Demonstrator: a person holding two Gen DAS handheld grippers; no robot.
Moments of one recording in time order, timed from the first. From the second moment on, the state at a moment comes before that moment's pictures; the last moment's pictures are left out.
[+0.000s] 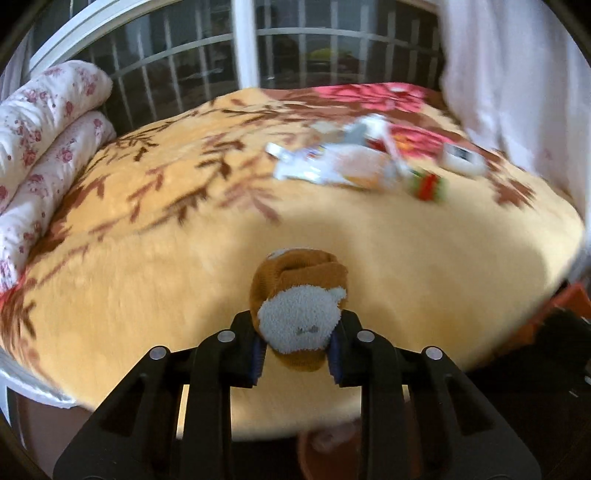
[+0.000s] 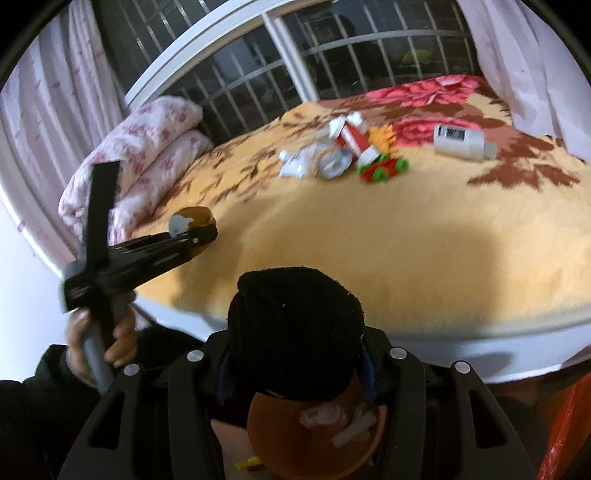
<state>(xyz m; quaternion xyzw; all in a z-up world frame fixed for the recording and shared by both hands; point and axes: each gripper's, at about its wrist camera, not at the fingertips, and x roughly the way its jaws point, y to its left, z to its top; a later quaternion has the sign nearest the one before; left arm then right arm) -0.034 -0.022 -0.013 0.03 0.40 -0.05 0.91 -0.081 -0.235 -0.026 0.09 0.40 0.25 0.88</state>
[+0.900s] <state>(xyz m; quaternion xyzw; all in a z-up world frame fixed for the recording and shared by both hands) -0.085 -0.042 -0.199 0.07 0.60 -0.10 0.79 -0.102 -0.201 -0.167 0.00 0.55 0.24 0.80</state>
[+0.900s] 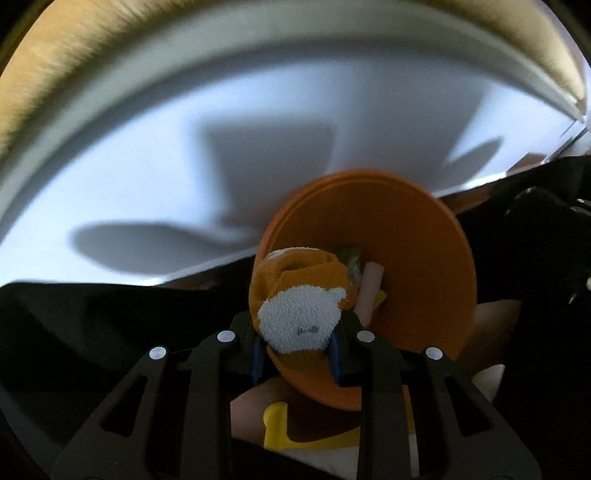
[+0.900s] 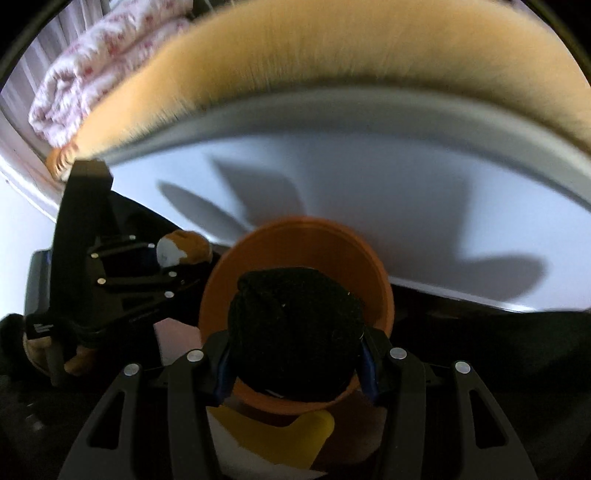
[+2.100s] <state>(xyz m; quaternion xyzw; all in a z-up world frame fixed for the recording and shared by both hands) -0.072 -0.055 -0.252 0.09 0.66 -0.08 0.74 -0.083 -0.211 -0.240 0.03 0.64 0.18 0.75</state>
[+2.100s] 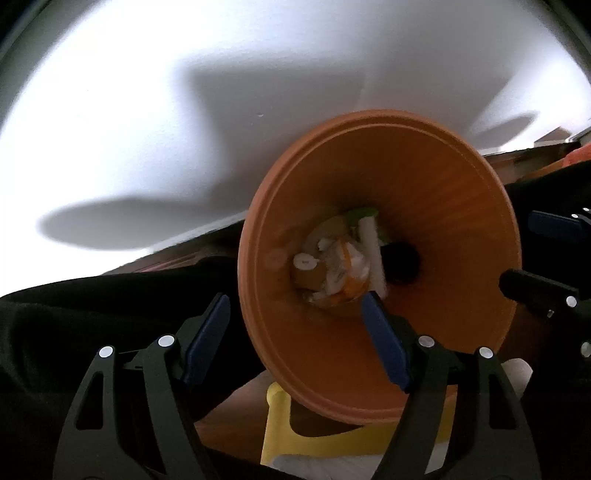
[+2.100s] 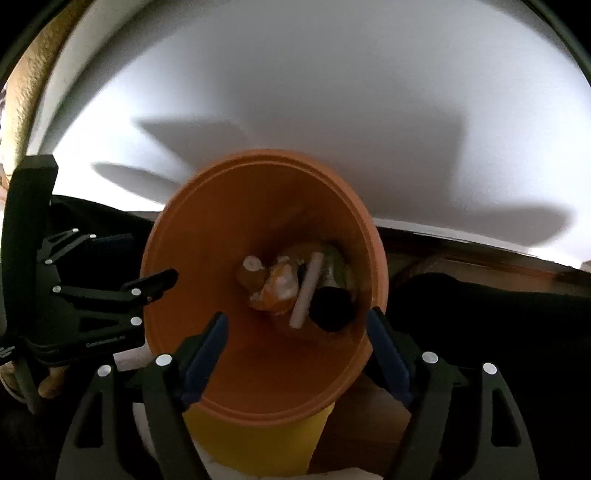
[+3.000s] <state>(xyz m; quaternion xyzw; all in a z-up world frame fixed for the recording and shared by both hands) 0.052 -0.059 0.018 0.03 0.41 -0.13 0.90 -0.113 -0.270 -0.121 0.08 0.49 0.19 0.85</state>
